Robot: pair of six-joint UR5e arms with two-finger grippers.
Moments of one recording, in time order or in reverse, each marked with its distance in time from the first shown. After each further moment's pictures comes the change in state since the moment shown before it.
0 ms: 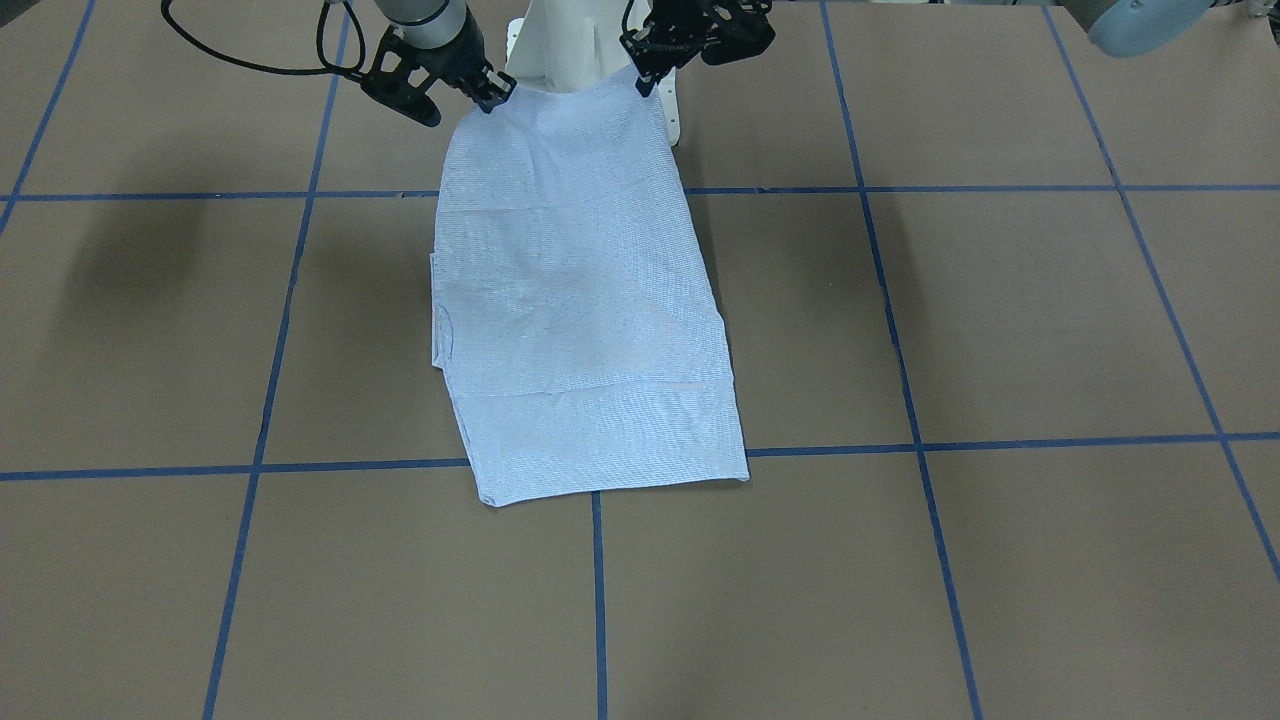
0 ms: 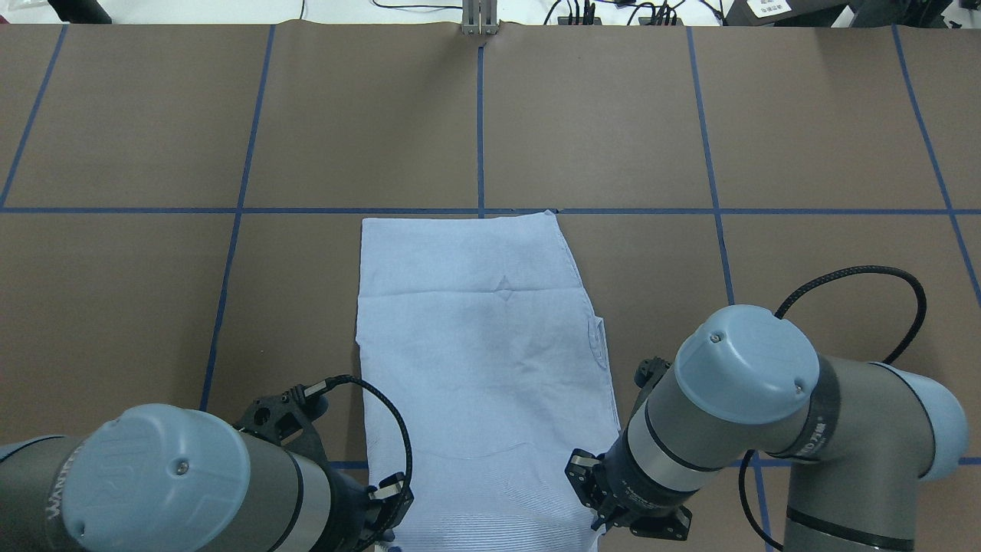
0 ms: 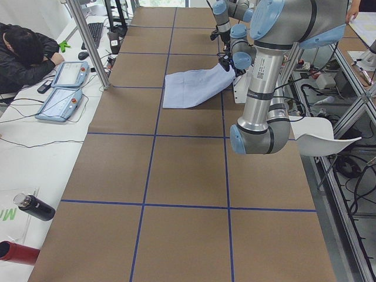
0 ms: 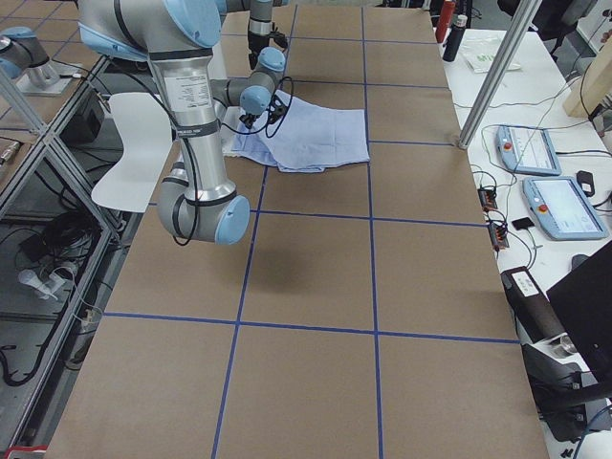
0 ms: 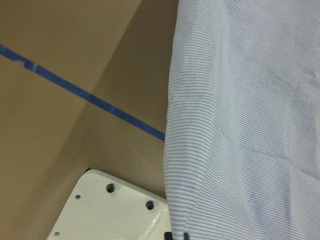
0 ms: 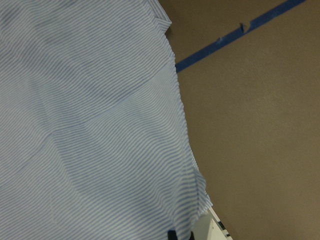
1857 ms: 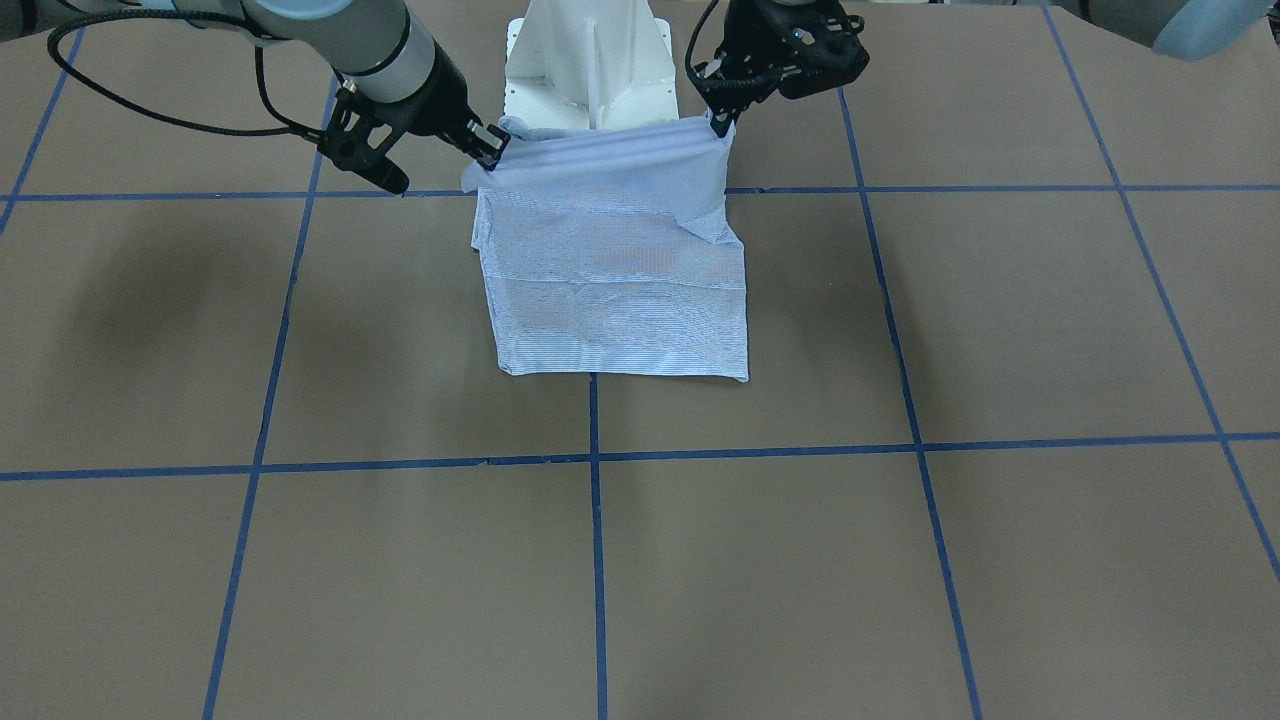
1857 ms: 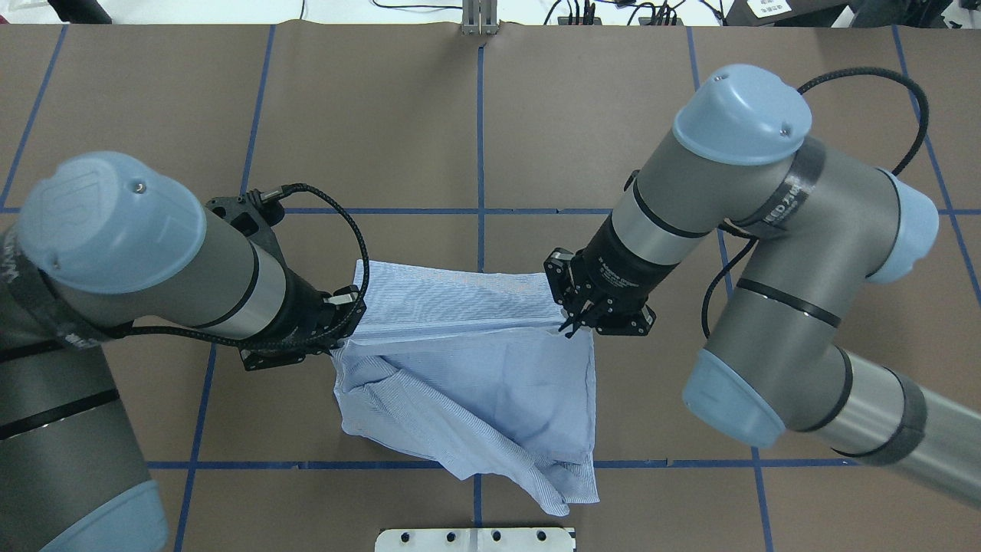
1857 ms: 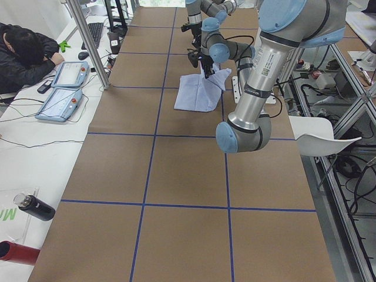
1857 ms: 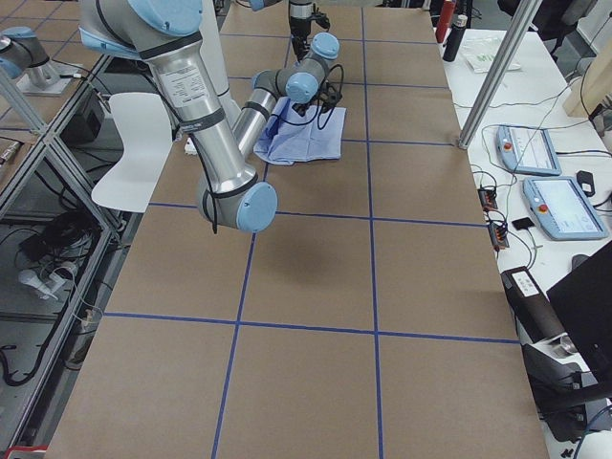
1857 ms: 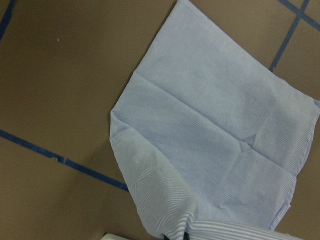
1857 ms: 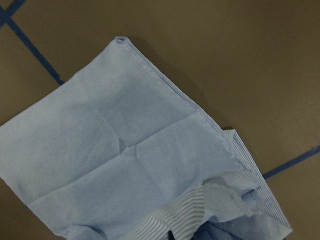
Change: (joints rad) left arm -0.390 -0.072 0.134 0.074 -0.091 0.325; right arm 0.371 0.250 -0.292 0.011 0.121 -0.143
